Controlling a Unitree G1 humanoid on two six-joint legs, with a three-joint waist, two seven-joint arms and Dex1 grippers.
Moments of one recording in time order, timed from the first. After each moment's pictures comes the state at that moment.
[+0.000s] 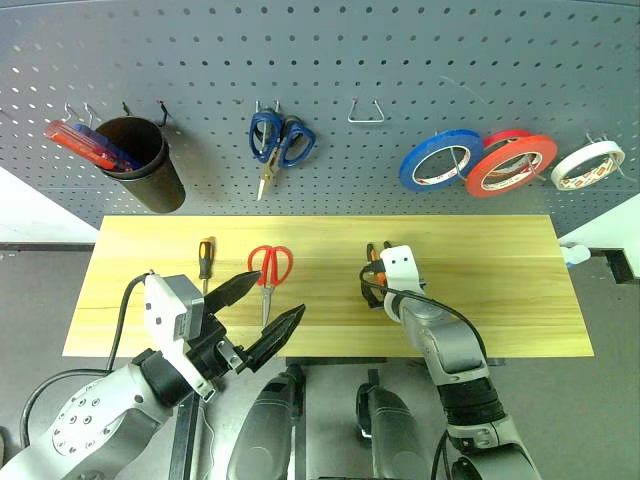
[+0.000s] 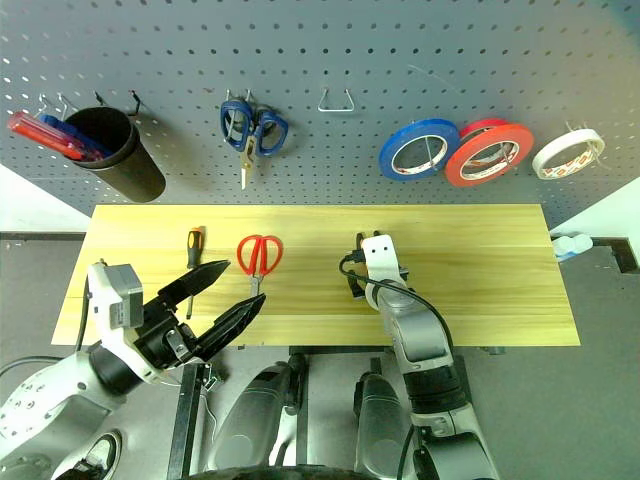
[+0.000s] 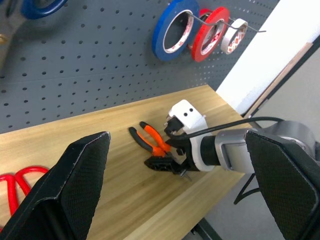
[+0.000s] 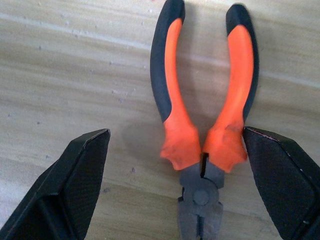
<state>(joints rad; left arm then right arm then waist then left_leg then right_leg) 0.34 0.63 0.21 -1.00 -0.99 0.53 -0.28 -0.32 -0.09 0.10 -0.05 0.02 0.88 0.02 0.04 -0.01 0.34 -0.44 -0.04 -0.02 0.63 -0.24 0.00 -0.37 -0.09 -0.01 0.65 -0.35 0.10</state>
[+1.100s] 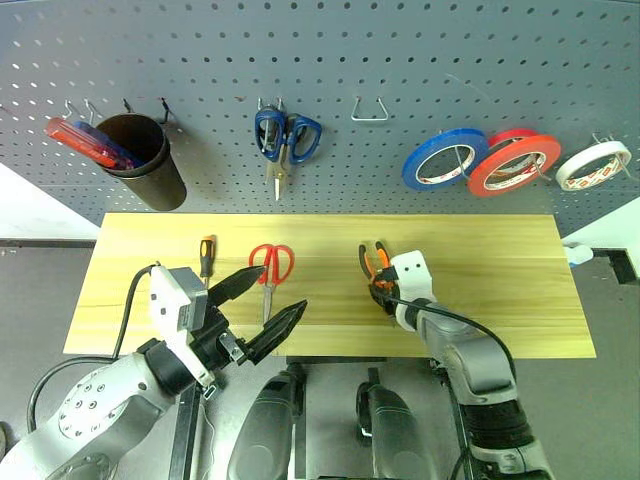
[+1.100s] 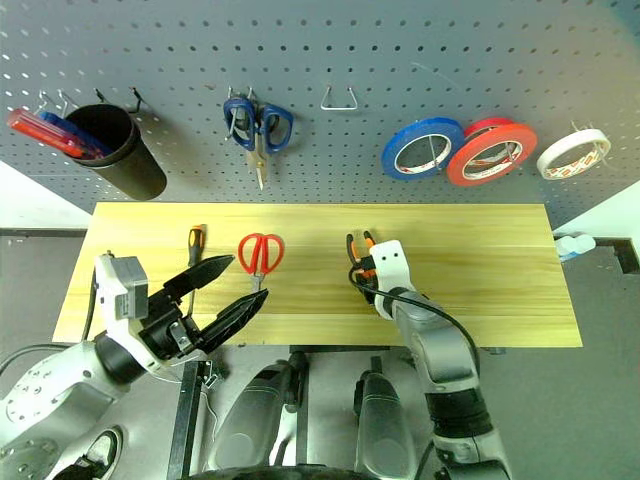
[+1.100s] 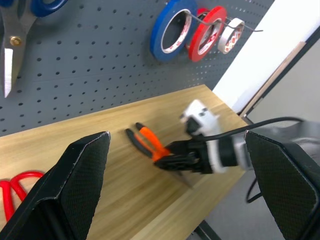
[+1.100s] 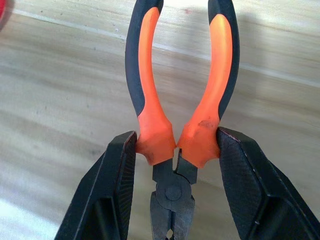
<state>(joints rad) 0.27 0.64 0.19 -0.93 -0.97 0.53 -0.33 -0.18 -0.22 0.07 -0.26 0.11 0.87 0.23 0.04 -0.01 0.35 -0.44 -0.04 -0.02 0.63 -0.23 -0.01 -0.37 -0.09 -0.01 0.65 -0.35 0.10</state>
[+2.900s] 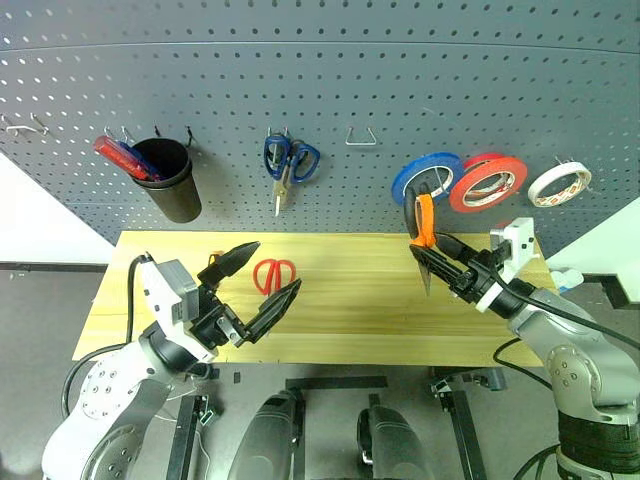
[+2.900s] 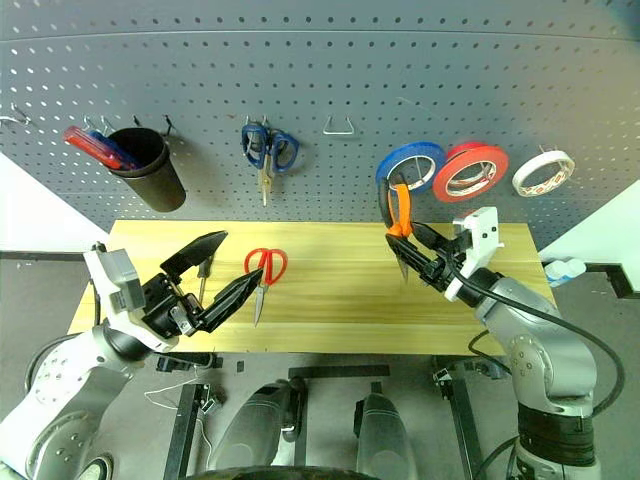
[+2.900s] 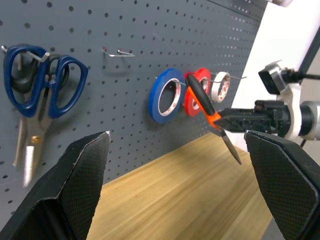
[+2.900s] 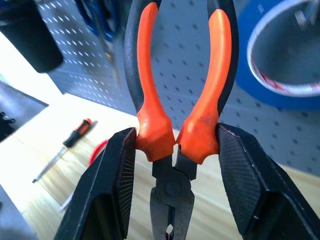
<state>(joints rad) 0.20 0.47 0.13 -0.79 -0.71 0.31 -0.53 -0.14 -0.46 -0.28 -0.41 0.61 0.65 0.63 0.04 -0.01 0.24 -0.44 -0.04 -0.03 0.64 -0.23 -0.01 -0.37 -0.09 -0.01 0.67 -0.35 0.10</state>
